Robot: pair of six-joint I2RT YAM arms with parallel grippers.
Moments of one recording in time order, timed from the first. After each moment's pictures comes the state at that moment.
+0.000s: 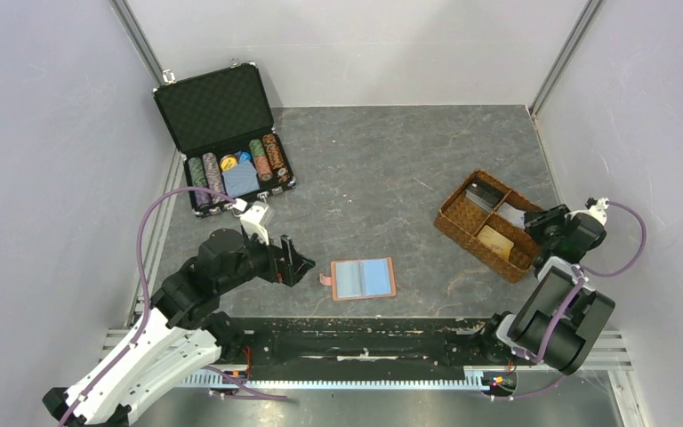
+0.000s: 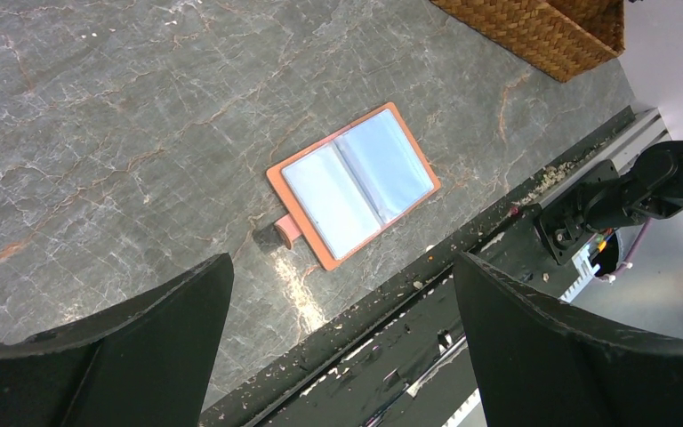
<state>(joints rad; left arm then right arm) -0.70 0.53 0.67 -0.60 0.08 -0.46 -0.67 1.26 0.39 0.42 -0.39 0.53</state>
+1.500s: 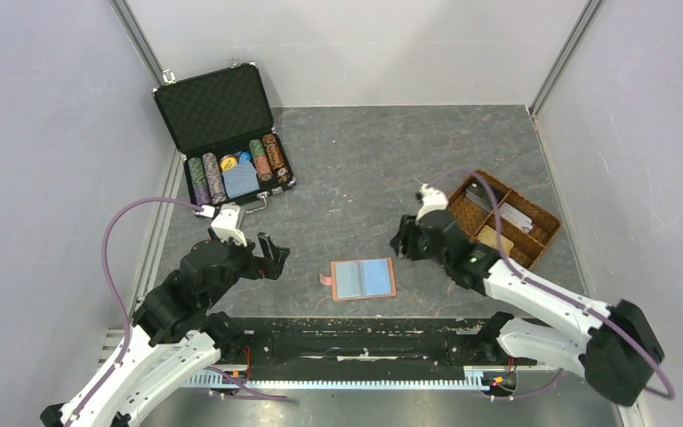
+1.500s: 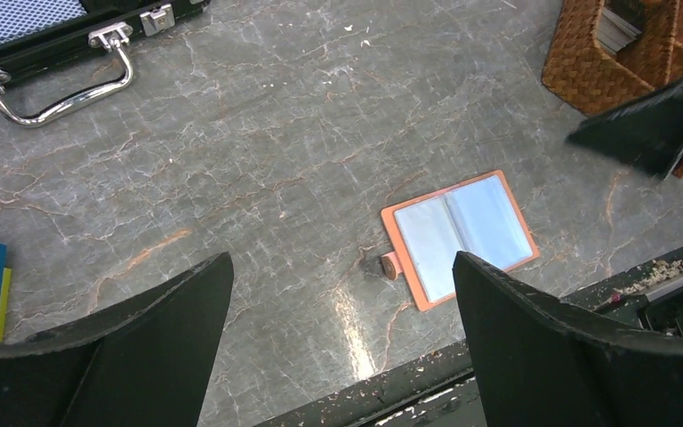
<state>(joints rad) -0.70 0.41 0.69 -0.70 -0.23 -0.43 0.65 1.01 0.57 -0.15 0.12 0.52</state>
